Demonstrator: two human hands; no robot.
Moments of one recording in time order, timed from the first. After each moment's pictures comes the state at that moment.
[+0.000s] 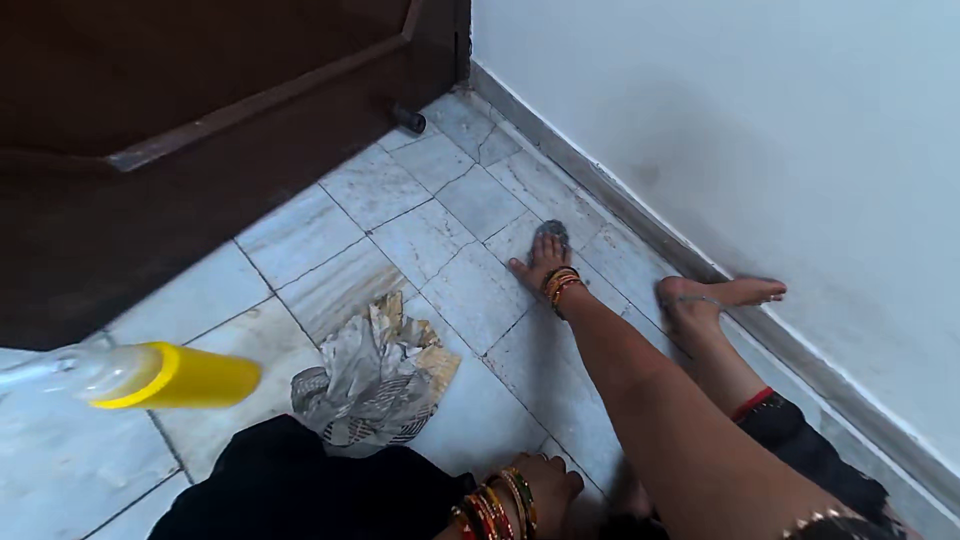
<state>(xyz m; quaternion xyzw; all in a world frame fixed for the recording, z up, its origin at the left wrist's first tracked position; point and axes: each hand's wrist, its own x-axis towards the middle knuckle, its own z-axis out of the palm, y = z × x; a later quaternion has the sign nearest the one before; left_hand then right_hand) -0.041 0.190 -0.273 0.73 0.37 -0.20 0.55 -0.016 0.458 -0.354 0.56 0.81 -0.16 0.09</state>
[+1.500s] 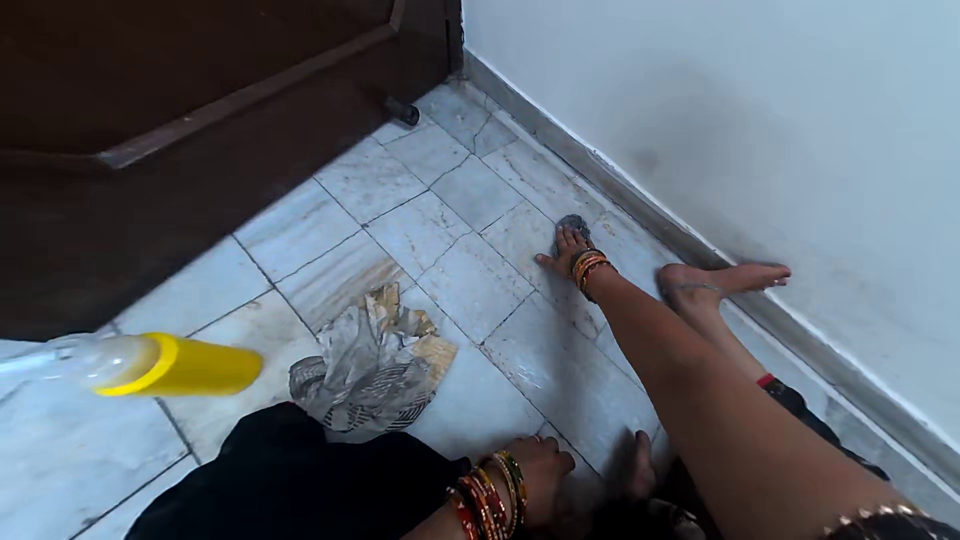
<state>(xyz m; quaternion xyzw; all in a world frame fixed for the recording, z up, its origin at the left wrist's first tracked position) -0.039 0.188 -0.287 0.71 0.40 -0.19 0.55 0.034 0.484 -0.343 0.55 0.80 -0.16 0.17</state>
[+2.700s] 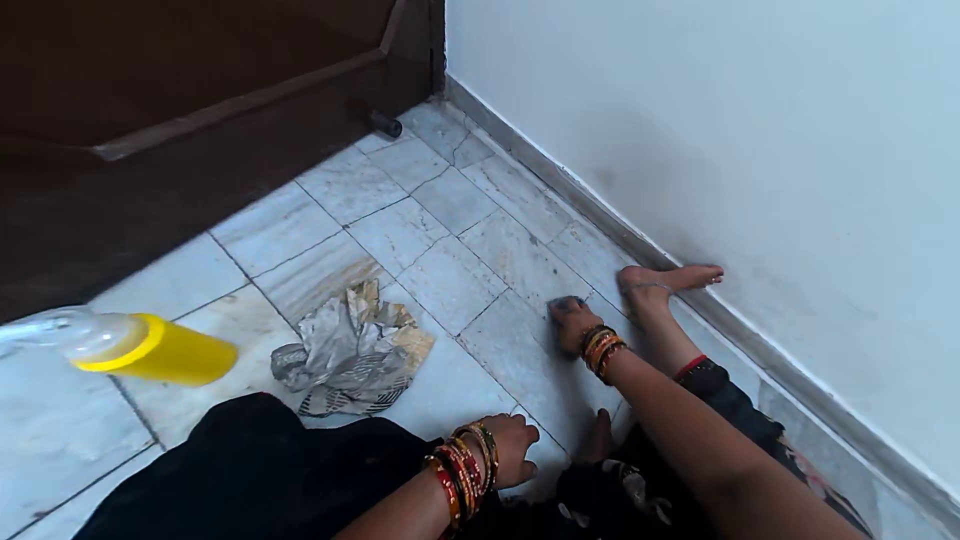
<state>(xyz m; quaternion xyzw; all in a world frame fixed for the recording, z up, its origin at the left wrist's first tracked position) -0.037 0.182 -0.284 0.73 0.41 -0.20 0.51 0.114 0.348 -0.310 0.55 0.78 -0.18 0.25</state>
